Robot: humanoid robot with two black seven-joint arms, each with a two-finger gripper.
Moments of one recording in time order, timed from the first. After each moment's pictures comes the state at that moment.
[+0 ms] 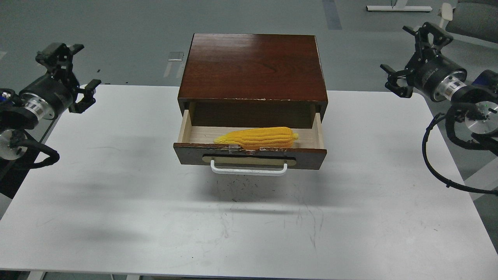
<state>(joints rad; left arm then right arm) -0.75 0.73 -0.68 -0.89 0.40 -0.25 -0.36 0.97 -0.69 0.25 0.91 0.30 0.20 0.17</state>
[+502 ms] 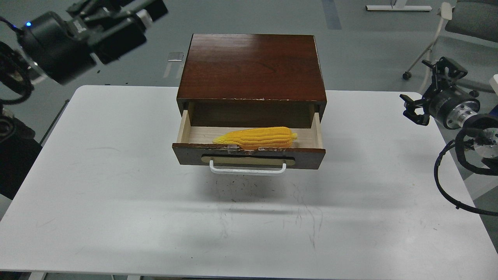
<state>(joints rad) -0.85 1.01 -0.68 -1.71 1.51 0.14 -0.49 0.88 -0.71 0.25 0.84 0.30 0.19 0.18</state>
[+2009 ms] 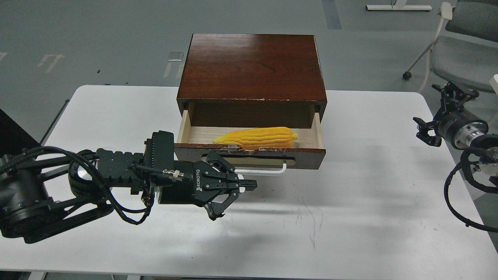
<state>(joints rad) -0.82 0.69 -0.26 -1.64 2.18 0.03 -0.49 0.80 -0.71 0.22 0.77 0.26 0.16 0.18</state>
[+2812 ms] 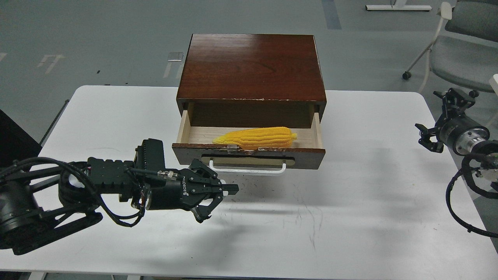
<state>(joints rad) -0.74 0.72 -0.30 -1.62 2.18 -0.03 -0.44 0.78 -0.71 0.22 0.76 0.26 0.16 0.18</state>
